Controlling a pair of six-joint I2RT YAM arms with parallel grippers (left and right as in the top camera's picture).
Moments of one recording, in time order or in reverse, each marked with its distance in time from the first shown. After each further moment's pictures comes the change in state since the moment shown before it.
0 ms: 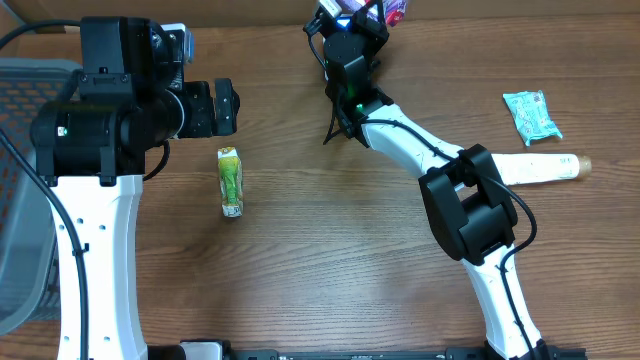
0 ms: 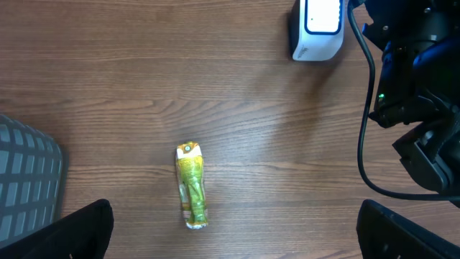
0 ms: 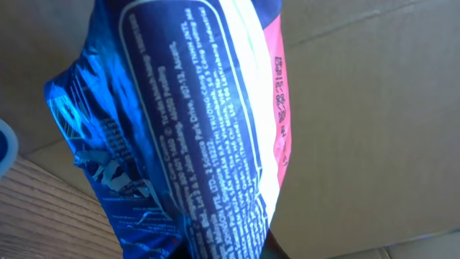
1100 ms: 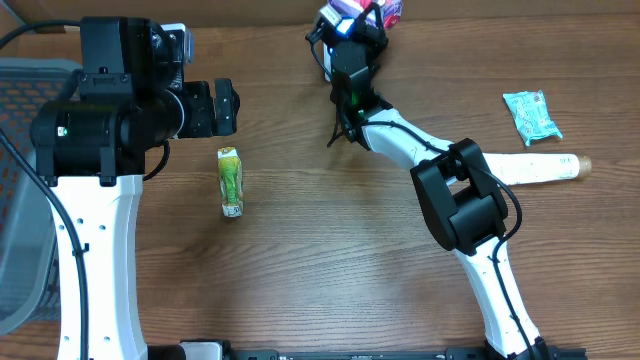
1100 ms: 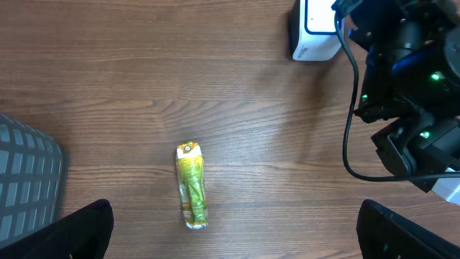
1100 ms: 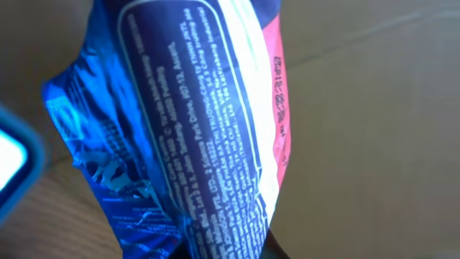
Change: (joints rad) left arm 0.000 0.000 0.000 0.000 0.000 0.000; right arm -0.021 0.093 0.000 0.195 -0.061 -0.060
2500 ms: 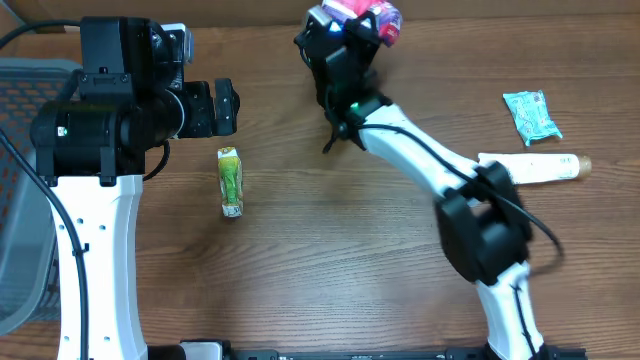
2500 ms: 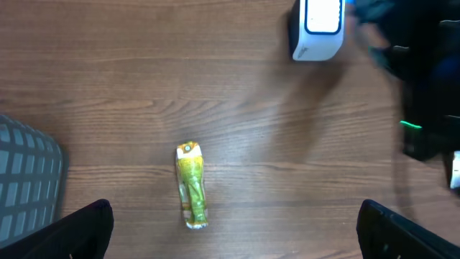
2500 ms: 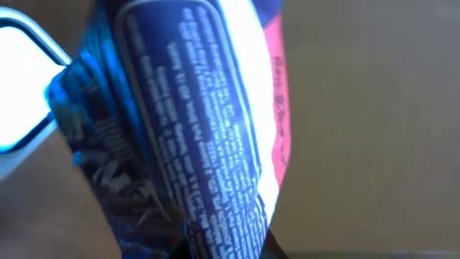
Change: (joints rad) left arm 0.000 0.000 0.000 0.001 0.000 0.000; right arm 0.079 -0.305 -0.009 -0.775 0.082 0.302
